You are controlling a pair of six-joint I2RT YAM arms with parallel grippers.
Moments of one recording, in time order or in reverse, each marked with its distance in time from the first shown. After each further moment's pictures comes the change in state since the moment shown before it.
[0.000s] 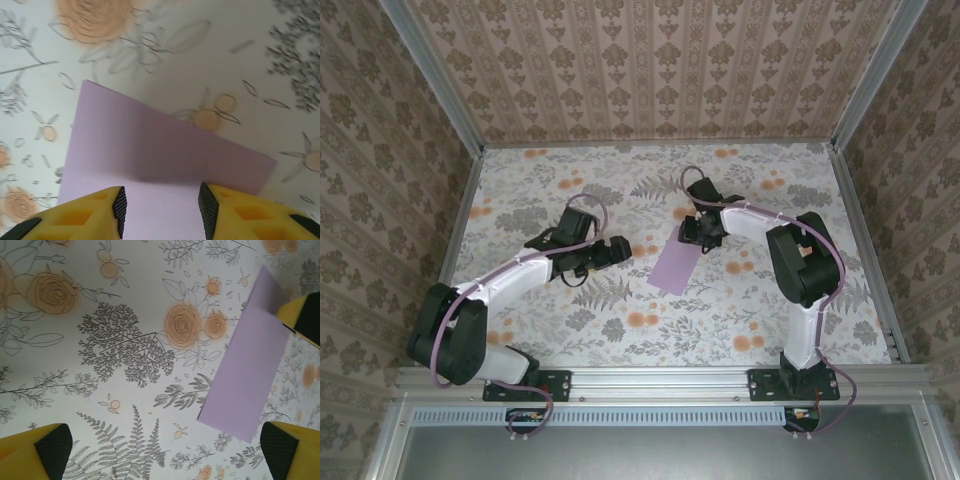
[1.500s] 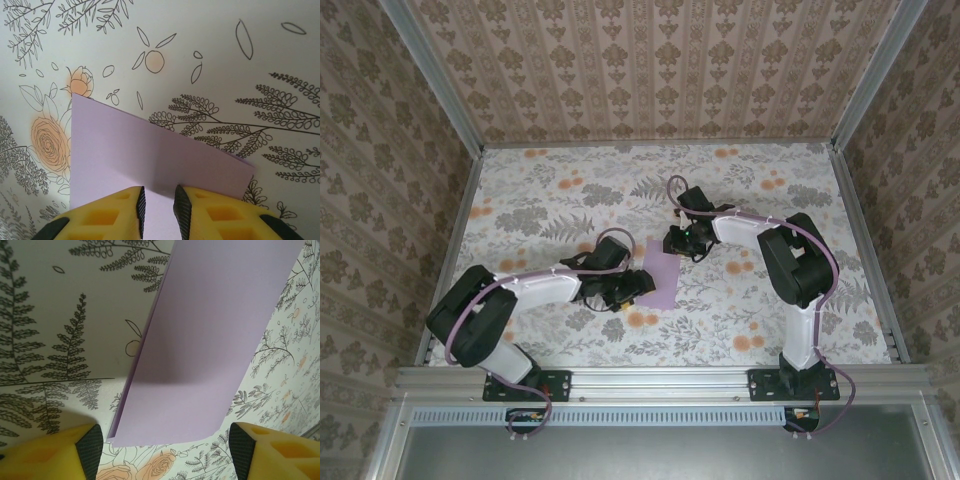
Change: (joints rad) left arm -0.257 0.137 -0.106 0.175 0.110 -0.377; right arm 0.047 0.015 -0.058 0.108 -0.213 -0.024
